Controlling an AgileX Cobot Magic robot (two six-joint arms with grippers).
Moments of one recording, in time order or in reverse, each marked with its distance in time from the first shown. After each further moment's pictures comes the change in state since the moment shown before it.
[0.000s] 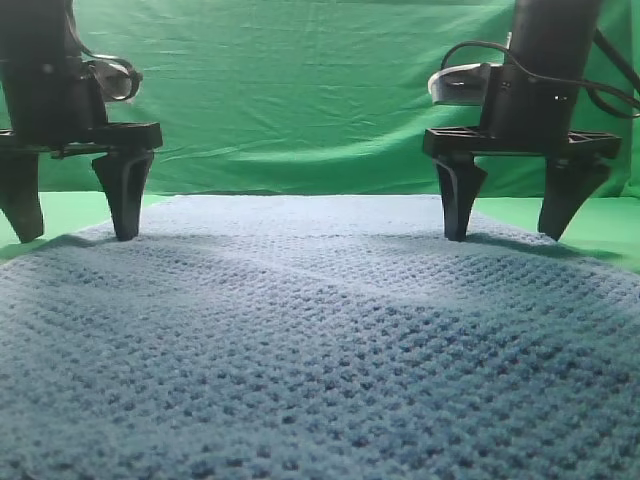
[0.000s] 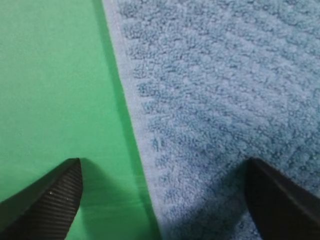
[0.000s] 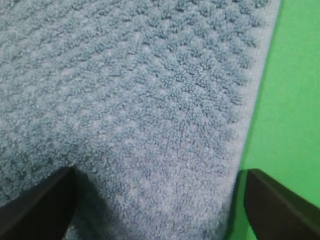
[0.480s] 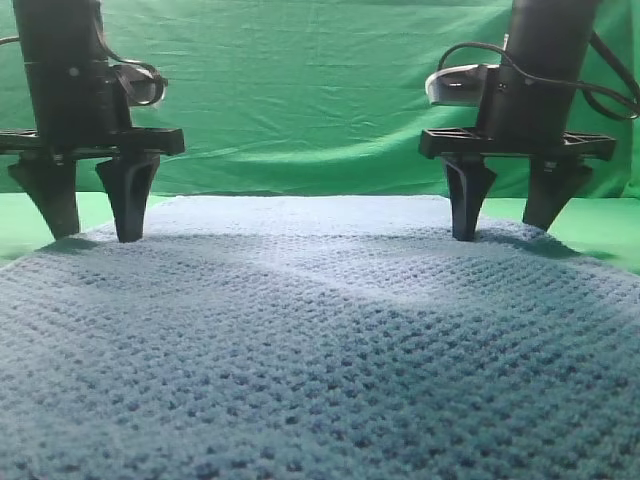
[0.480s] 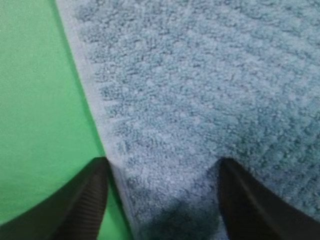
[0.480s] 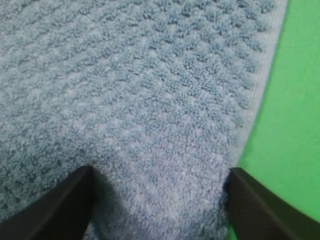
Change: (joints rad) left arm -0.038 0.046 -0.037 -0.007 0.043 -0.002; right arm 0.003 0.014 -0.009 0.008 0.000 0.000
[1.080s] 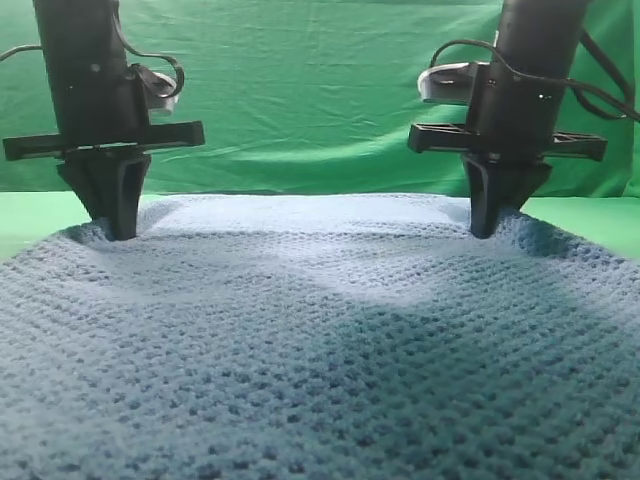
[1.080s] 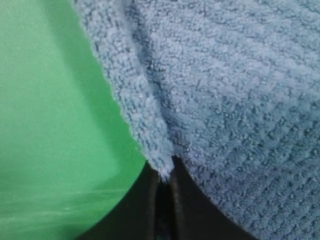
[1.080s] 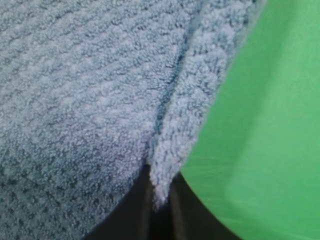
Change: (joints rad) left arm -0.015 0.022 -0.119 -0.037 0.109 -0.019; right arm 0.009 -0.014 -0.057 0.022 0.043 0.002
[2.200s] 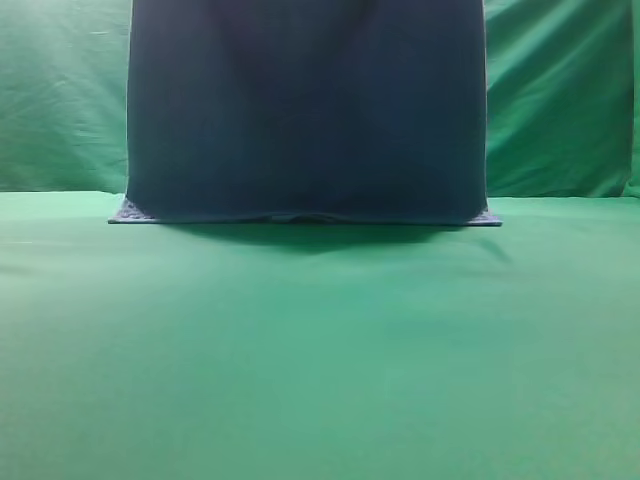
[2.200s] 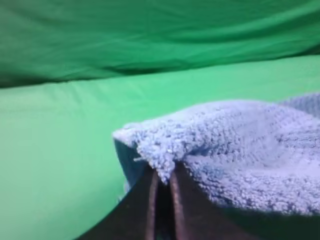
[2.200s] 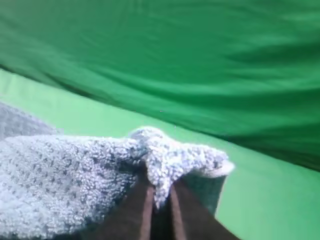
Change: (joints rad) left arm -0.009 -0.080 -0.745 0.188 0.120 -0.086; right arm -0.005 -0.077 -0.653 -0.049 0.081 -0.084
